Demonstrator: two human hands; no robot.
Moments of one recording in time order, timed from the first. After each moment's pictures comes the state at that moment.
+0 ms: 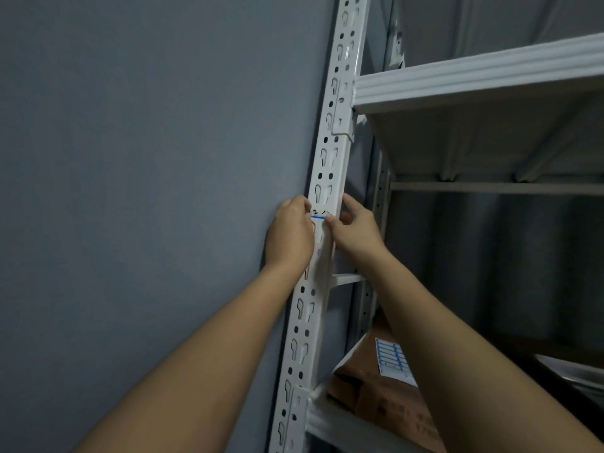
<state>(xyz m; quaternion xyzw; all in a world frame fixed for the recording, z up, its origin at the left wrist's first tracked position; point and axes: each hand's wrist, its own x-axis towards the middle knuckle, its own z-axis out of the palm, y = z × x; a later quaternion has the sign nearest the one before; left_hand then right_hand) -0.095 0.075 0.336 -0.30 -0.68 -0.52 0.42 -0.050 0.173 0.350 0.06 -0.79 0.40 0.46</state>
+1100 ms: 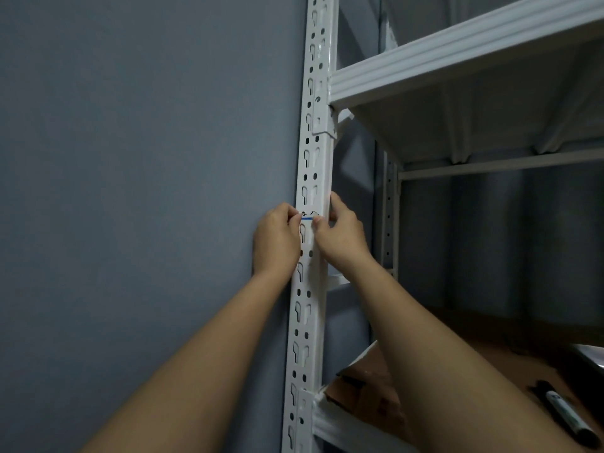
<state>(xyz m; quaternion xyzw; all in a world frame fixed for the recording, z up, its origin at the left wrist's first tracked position) -0.099 0.080 0.332 -0.26 -0.67 -0.52 0.45 -0.052 0.173 0.344 0.06 -0.79 0.39 0.47</state>
